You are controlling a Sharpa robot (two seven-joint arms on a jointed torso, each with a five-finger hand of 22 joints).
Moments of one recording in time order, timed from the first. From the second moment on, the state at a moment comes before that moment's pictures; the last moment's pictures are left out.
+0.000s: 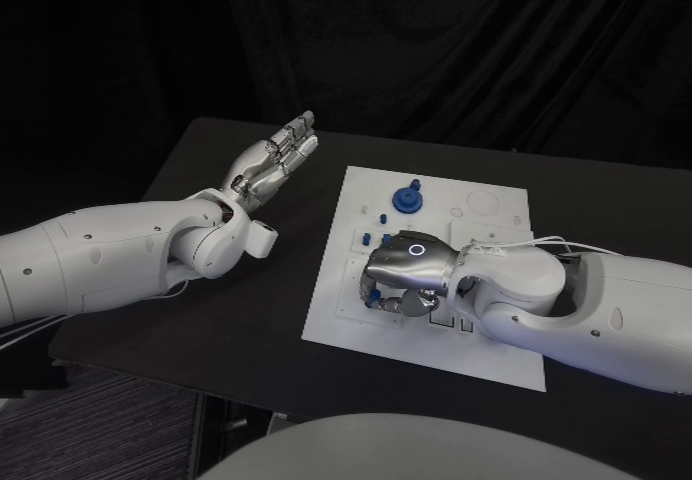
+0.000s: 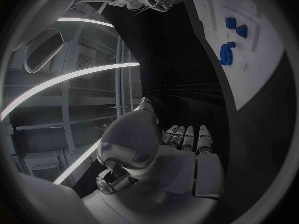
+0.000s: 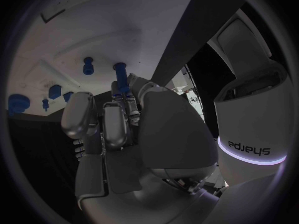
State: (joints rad) left arm 1.25 -0.95 -0.21 1.48 -0.22 -0.23 0.68; left_hand 1.21 0.24 -0.33 0.29 0.20 0.02 0.06 0.01 0.00 0.00 0.02 0.01 0.00 0.00 0.01 0.00 0.00 0.13 0.01 0.05 0.01 0.00; right arm 1.28 -0.66 -0.25 1.73 -1.83 -0.19 0.03; right_hand 1.51 -0.15 0.44 0.13 0.11 1.11 0.12 0.12 0.20 1.21 0.09 0.14 0.09 1.47 -0.03 1.30 1.19 0.09 1.44 0.08 1.12 1.31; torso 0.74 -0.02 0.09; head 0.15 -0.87
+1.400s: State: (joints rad) left arm 1.25 -0.95 -0.21 1.48 -0.21 -0.22 0.68; left_hand 1.22 0.24 -0.32 0.29 0.22 0.02 0.07 0.01 0.00 0.00 0.02 0.01 0.00 0.00 0.01 0.00 0.00 0.12 0.01 0.05 0.01 0.00; right arm 1.29 -0.76 -0.25 1.78 -1.77 -0.33 0.06; right_hand 1.48 -0.23 0.10 0.30 0.10 0.62 0.16 0.06 0.06 0.67 0.13 0.09 0.07 1.43 0.02 1.25 1.14 0.09 1.38 0.12 0.96 1.31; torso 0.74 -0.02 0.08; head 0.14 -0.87
